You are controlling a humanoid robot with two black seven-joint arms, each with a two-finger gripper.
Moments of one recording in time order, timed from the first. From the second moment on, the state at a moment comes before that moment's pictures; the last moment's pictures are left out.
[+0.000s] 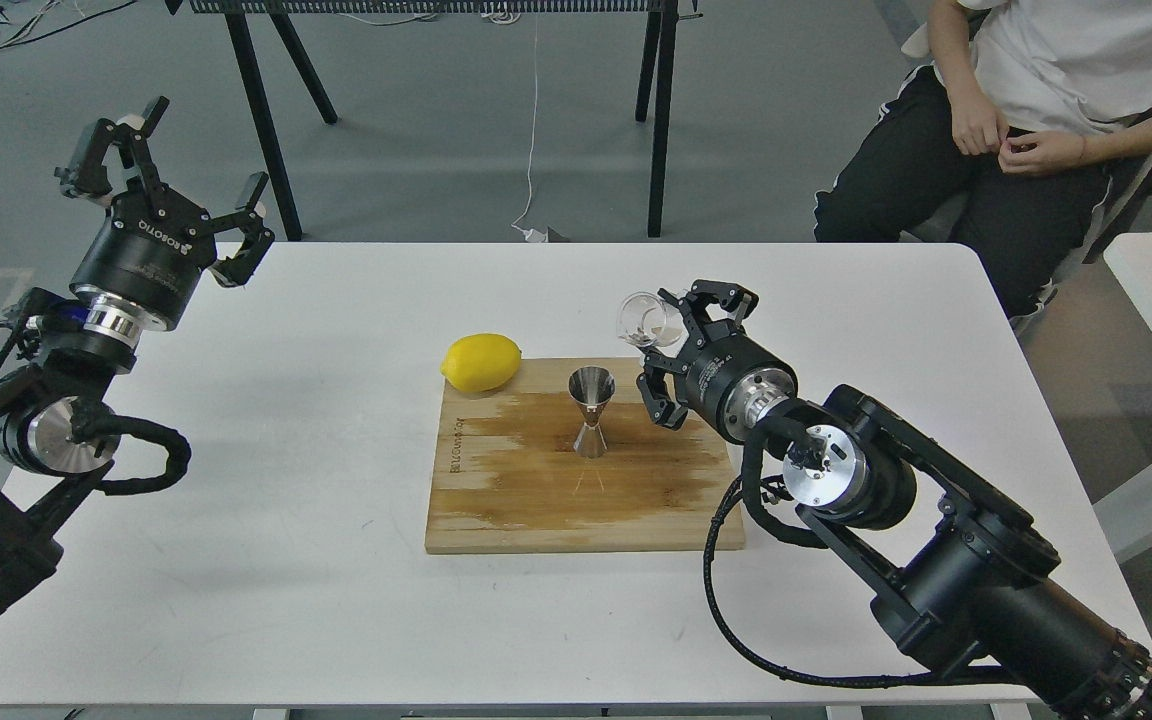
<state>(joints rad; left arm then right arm) -0.53 0.53 -0.86 -1.00 0.10 -0.38 -0.49 0.47 -0.10 0.82 1.40 -0.20 -0.47 -0.08</state>
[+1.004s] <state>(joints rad) -0.53 0.53 -0.86 -1.00 0.10 -0.38 -0.49 0.48 -0.10 0.64 1.40 -0.63 -0.49 0.01</state>
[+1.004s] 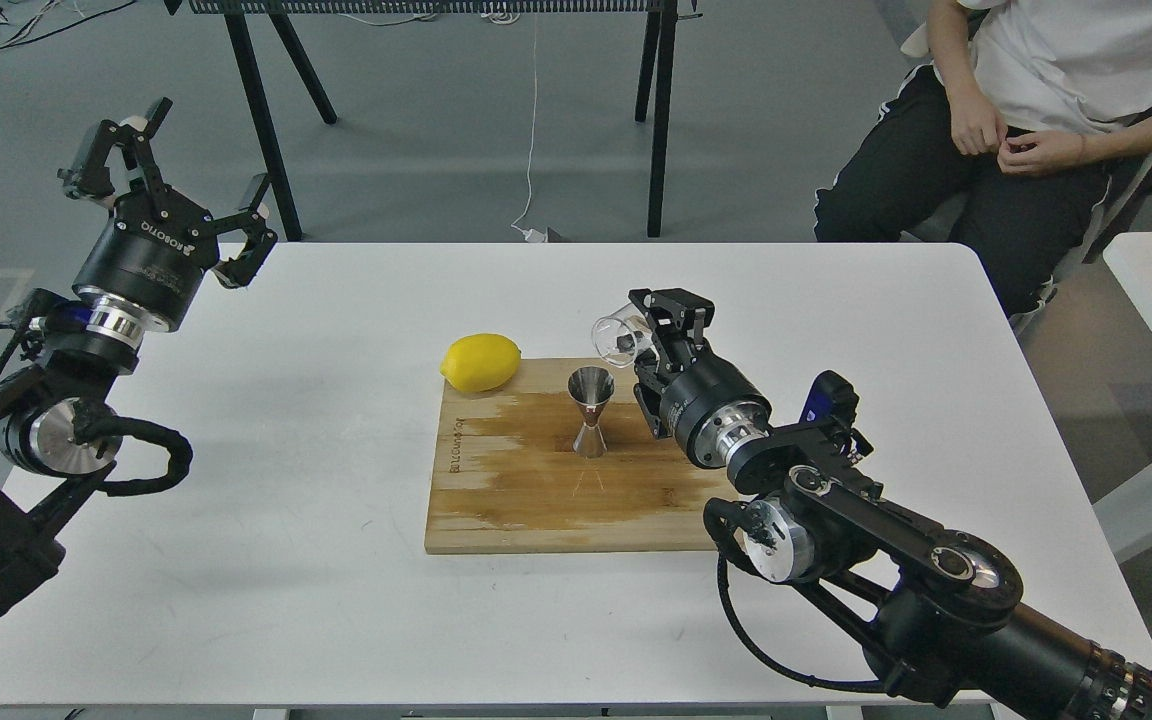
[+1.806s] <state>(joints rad) -0.53 0.53 -0.86 -0.99 0.10 -0.38 -0.49 0.51 -0.09 0.52 1.30 -0.89 -0.49 0.09</state>
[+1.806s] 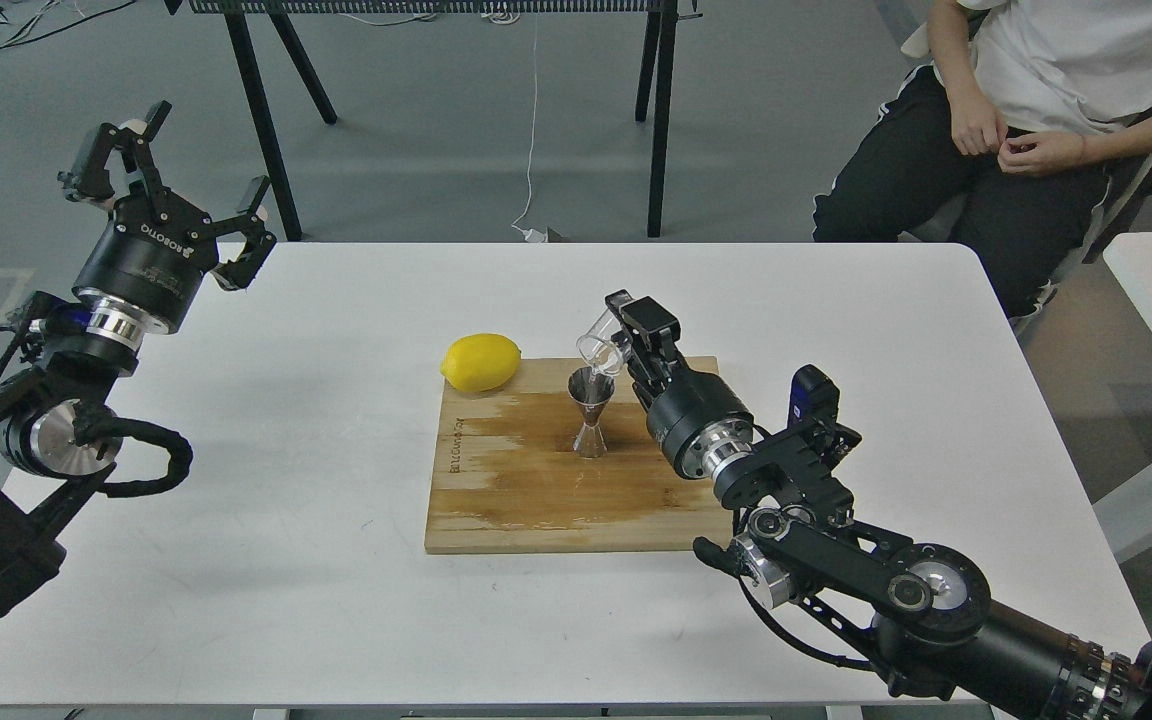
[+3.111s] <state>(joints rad) -0.53 0.52 -0.86 -0.98 0.10 -0.38 -0.49 0.60 -0.09 0.41 1.18 -1.09 -0.49 0.12</state>
